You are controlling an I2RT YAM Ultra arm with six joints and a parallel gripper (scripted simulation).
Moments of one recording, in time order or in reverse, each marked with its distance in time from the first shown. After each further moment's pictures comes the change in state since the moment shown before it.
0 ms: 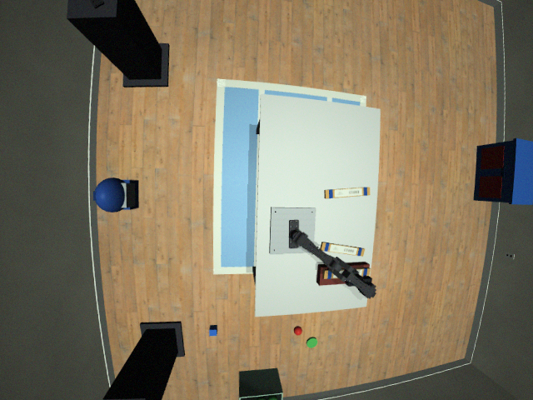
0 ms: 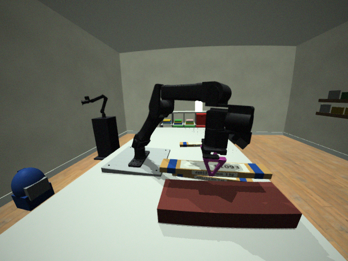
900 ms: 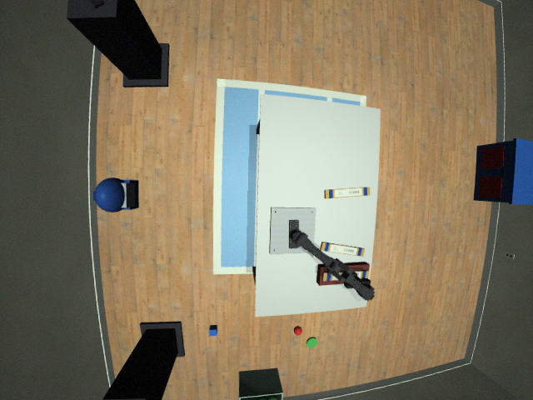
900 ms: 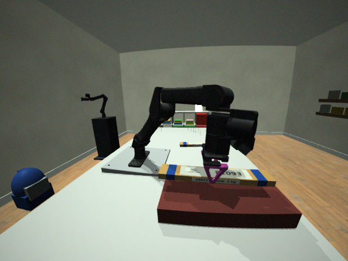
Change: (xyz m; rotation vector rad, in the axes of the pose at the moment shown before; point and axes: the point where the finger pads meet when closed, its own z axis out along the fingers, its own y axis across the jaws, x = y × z) arm -0.001 -0.022 0.010 0.004 -0.001 0.004
